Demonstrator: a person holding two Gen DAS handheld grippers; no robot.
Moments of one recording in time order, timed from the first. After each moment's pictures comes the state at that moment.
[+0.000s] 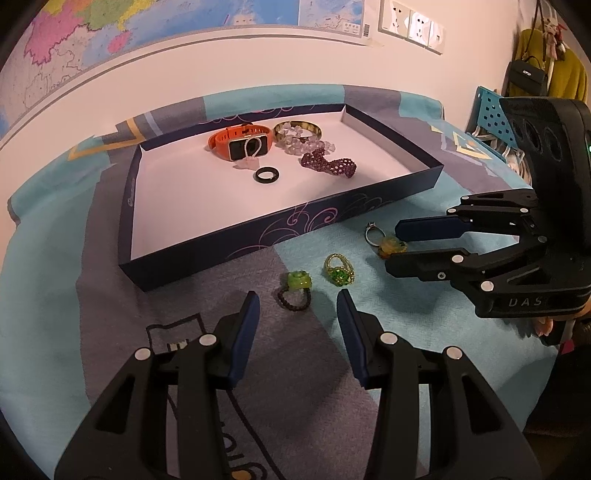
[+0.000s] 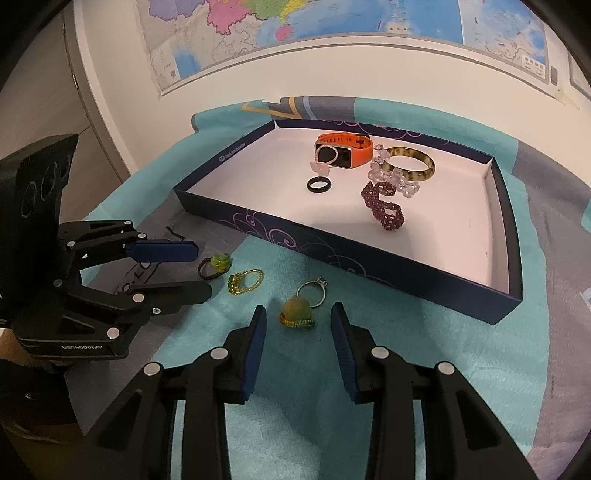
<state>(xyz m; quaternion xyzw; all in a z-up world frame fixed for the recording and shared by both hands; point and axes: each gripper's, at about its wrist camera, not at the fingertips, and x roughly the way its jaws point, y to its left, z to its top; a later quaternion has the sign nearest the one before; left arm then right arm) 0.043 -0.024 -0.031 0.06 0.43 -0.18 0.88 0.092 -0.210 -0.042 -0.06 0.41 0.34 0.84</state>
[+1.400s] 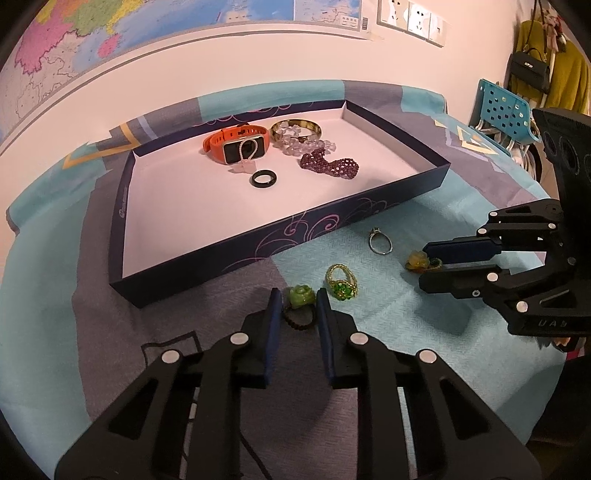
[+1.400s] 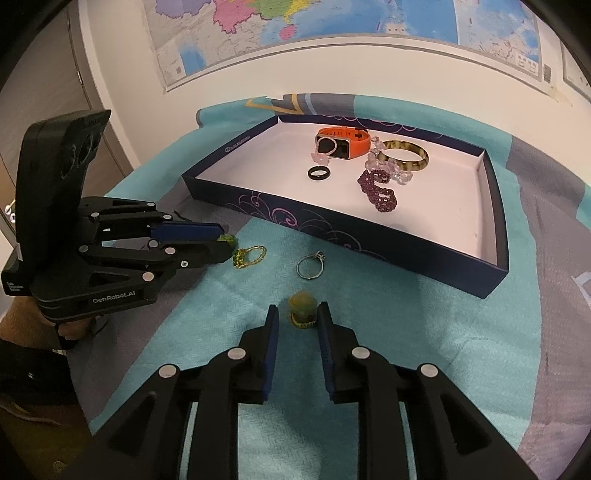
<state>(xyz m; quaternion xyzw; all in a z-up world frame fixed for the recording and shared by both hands) 0.055 -0.034 -0.035 0.08 0.43 -0.18 0.88 0.076 -0.223 -0.042 -0.07 0.41 0.34 0.84</state>
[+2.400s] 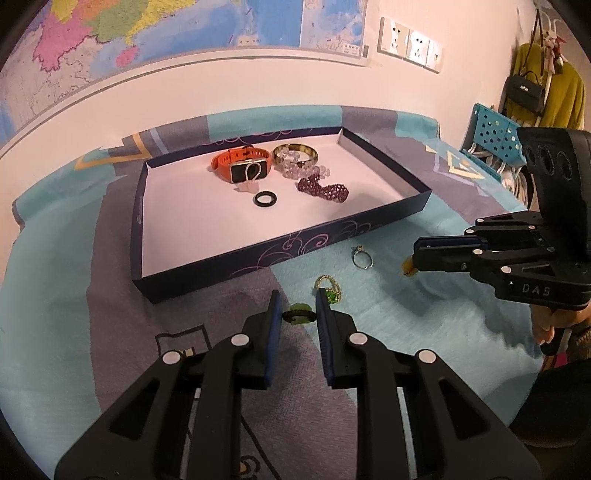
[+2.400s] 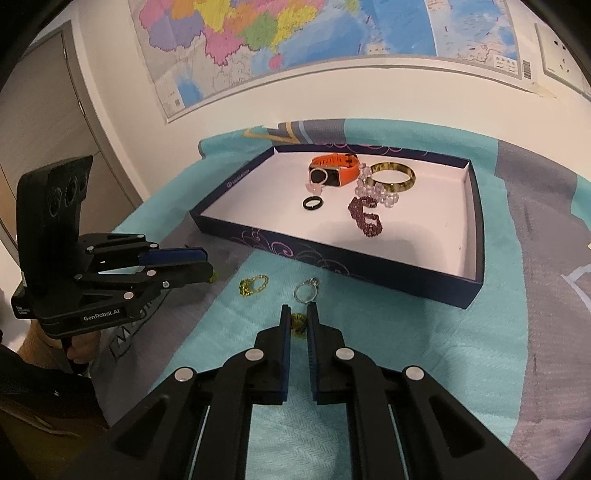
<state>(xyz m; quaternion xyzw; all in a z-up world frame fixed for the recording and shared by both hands) 0.037 -0.021 -0.009 0.04 0.40 -0.19 0.89 0.077 -0.243 -0.022 -0.01 0.39 0.35 0.85</state>
